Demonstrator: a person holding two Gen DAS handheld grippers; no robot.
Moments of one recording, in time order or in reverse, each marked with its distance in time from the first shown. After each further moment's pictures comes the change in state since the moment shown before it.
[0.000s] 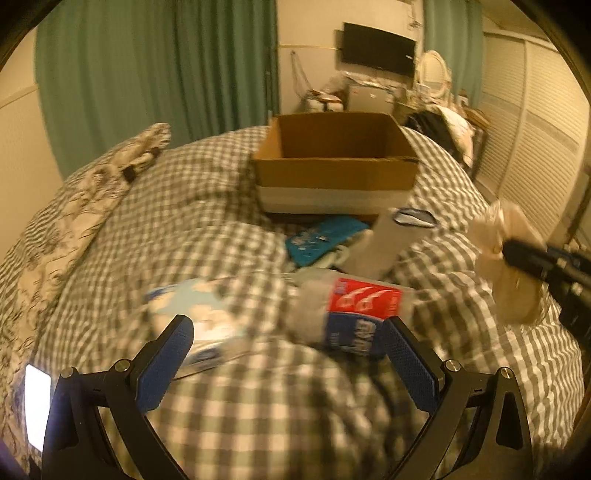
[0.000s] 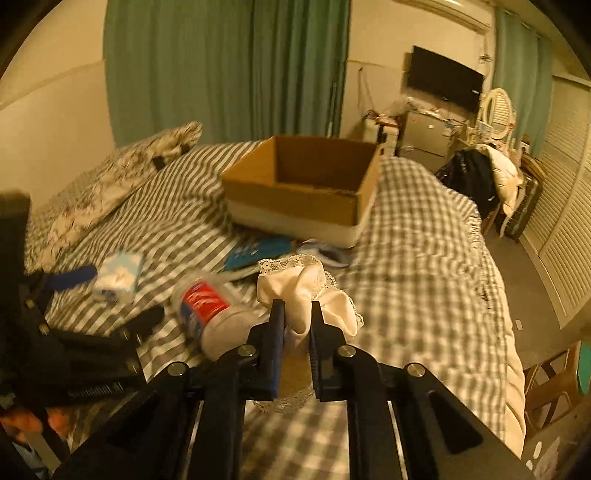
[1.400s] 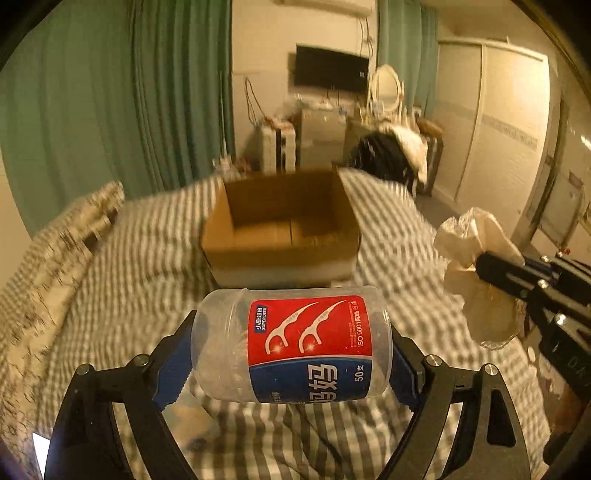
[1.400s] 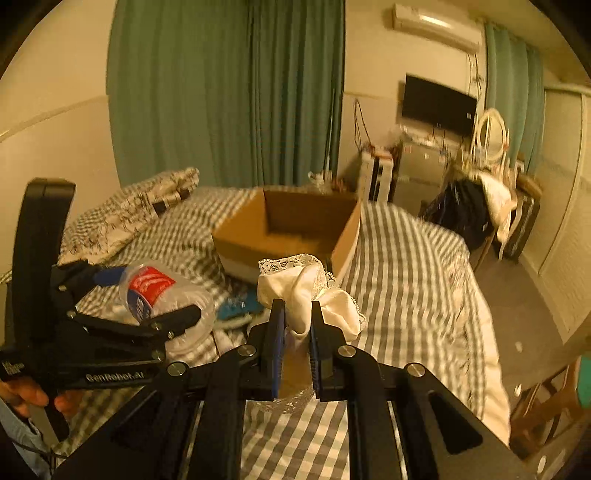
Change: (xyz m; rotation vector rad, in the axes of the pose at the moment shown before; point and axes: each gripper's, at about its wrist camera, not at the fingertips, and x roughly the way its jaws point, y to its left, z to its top) left arm -0.045 -0.011 0.085 0.082 -0.111 -0.137; right arm -0.046 -0.024 0.046 -0.016 -0.139 0.016
